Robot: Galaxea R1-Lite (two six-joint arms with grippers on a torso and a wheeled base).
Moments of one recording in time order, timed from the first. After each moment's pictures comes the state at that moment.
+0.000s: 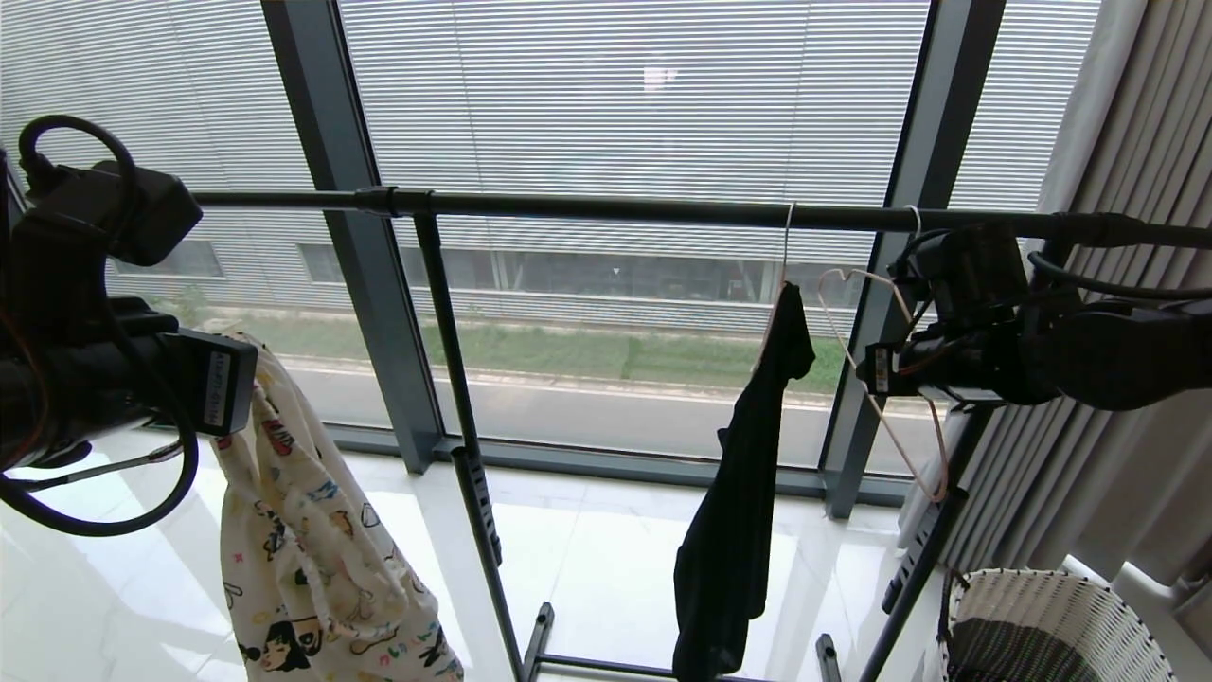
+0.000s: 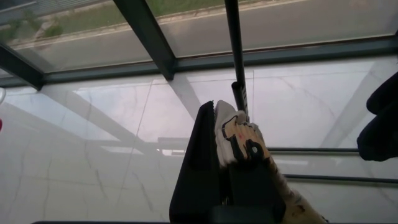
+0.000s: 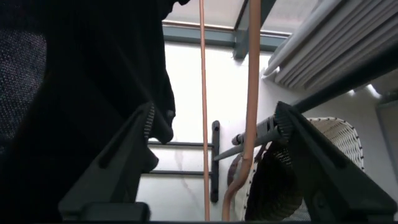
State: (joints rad) left arm -0.23 1.26 -0.97 0.12 0.26 0.21; right arm 0.42 1.85 -1.29 0.03 -0.39 0.25
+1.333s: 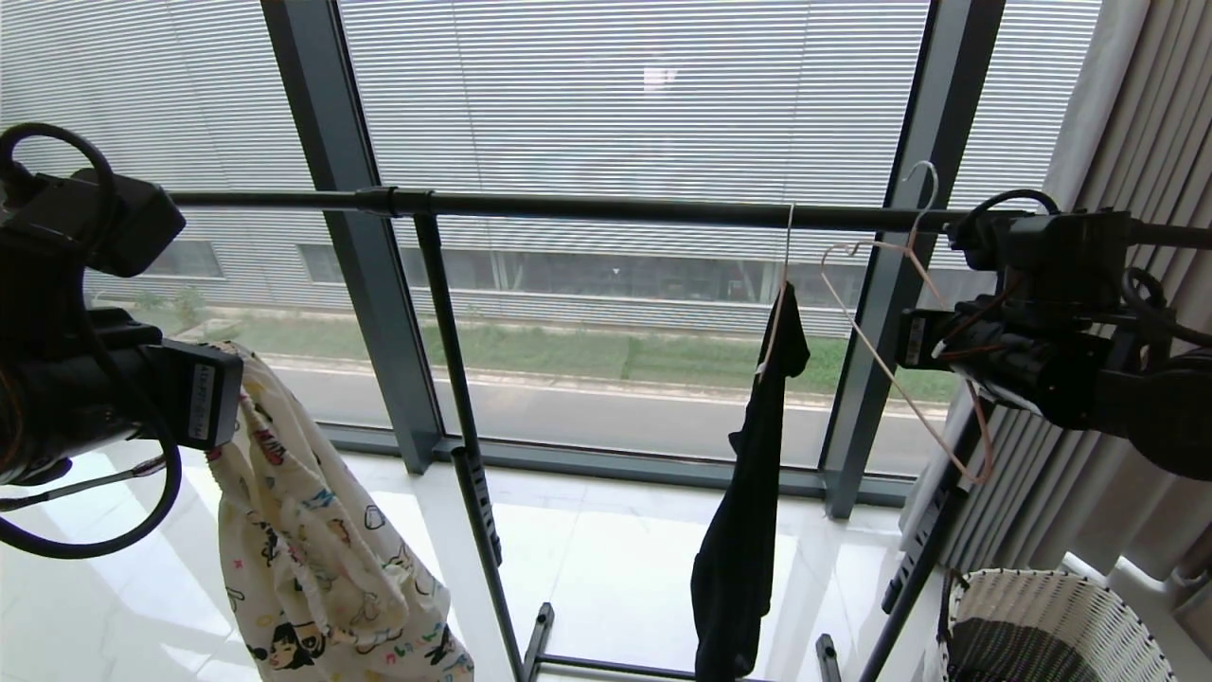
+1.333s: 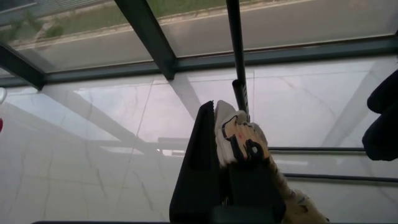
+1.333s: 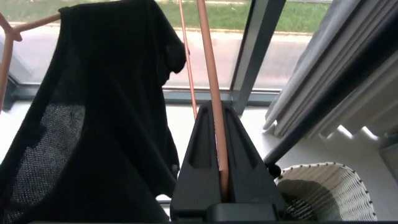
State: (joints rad) left arm -0.23 1.23 -0.94 0.12 0.26 0.21; right arm 0.44 1.71 -1.04 -0.41 -0.46 0.16
